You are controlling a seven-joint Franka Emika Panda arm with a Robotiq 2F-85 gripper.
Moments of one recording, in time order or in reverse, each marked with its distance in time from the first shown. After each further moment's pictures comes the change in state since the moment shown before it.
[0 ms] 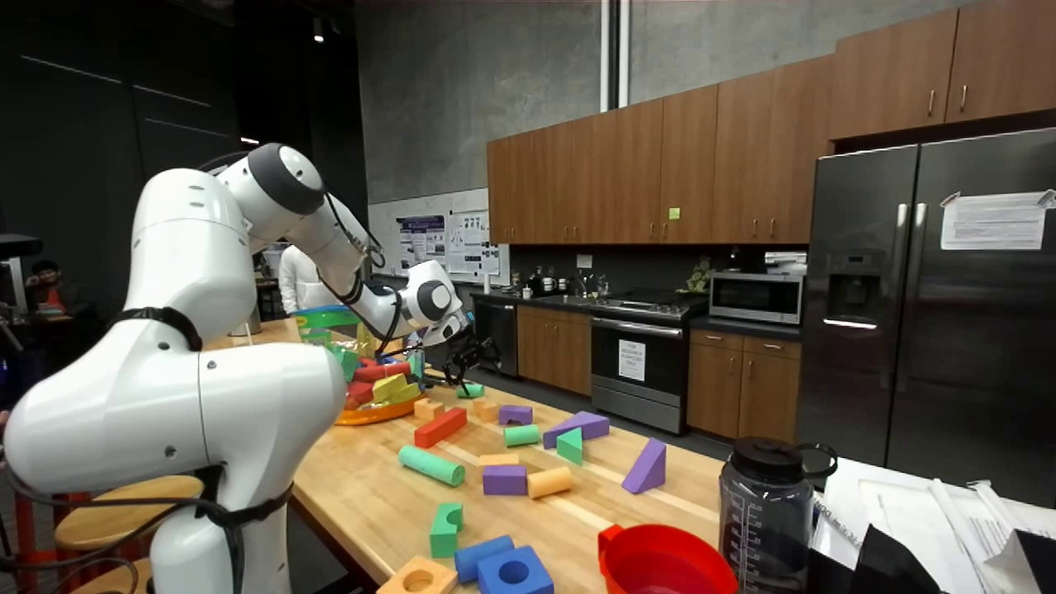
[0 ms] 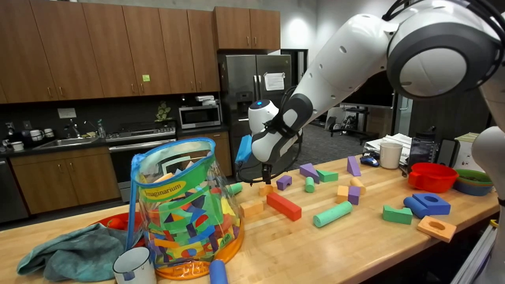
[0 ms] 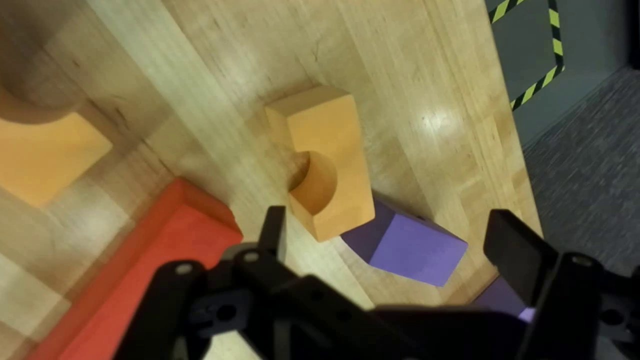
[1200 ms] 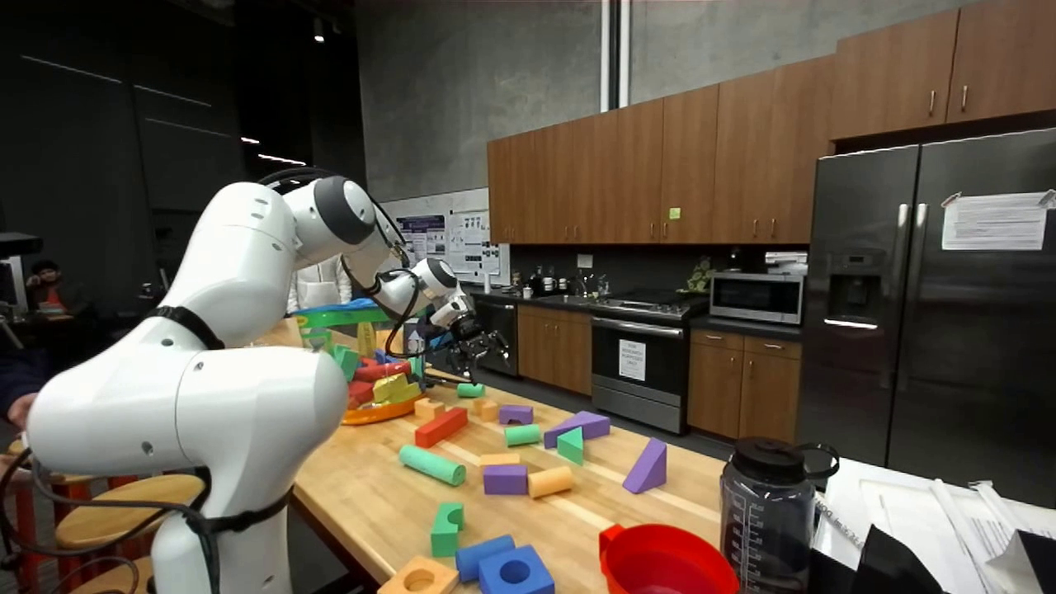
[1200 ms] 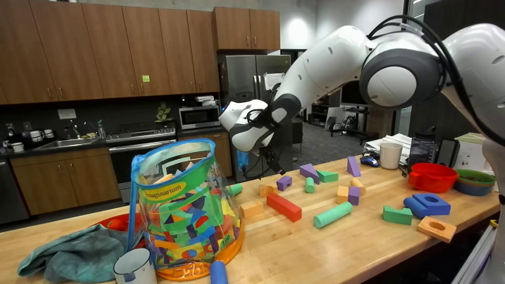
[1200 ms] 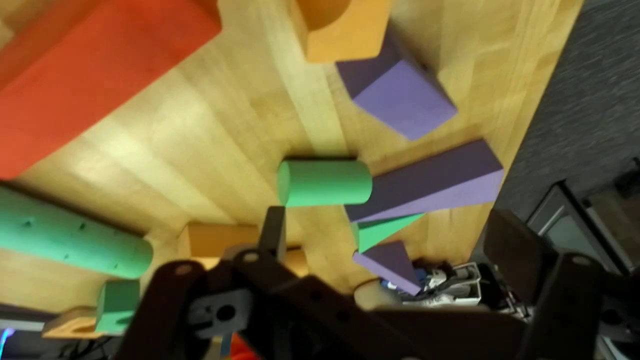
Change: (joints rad) arm -0.360 0.069 0.367 0.485 -0.471 -0.794 -0.064
